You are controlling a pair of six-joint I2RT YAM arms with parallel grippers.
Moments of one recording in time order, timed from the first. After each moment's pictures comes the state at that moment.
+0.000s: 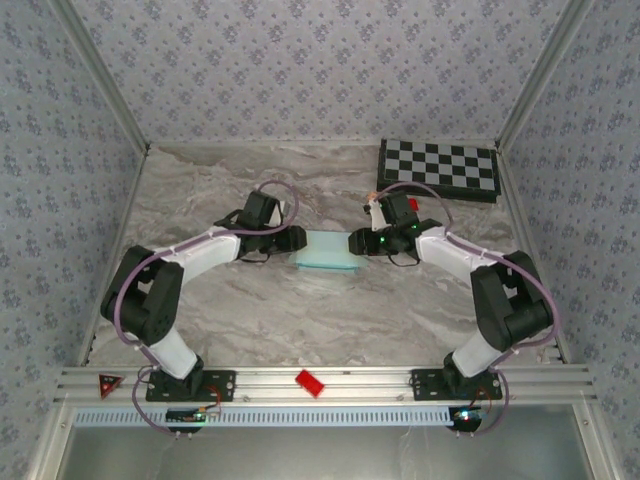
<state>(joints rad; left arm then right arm) -0.51 1.65 0.98 -0.24 0.27 -0.57 0.43 1.59 0.95 -0.30 -0.32 0.32</state>
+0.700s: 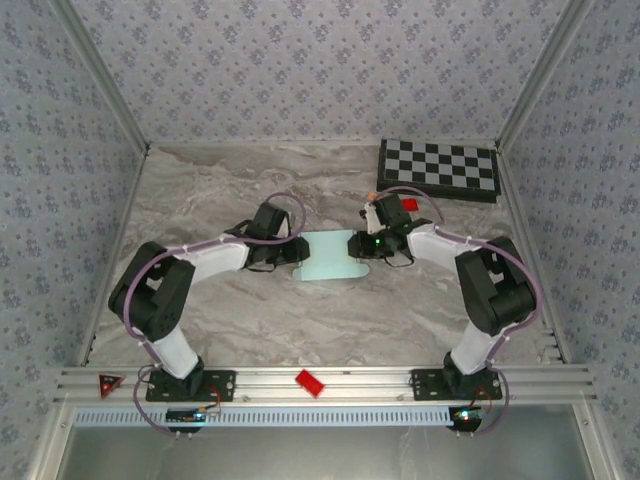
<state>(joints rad) -0.58 1.69 0.92 -0.16 0.24 -0.65 0.43 1.71 0.97 -0.26 -0.34 0.33</state>
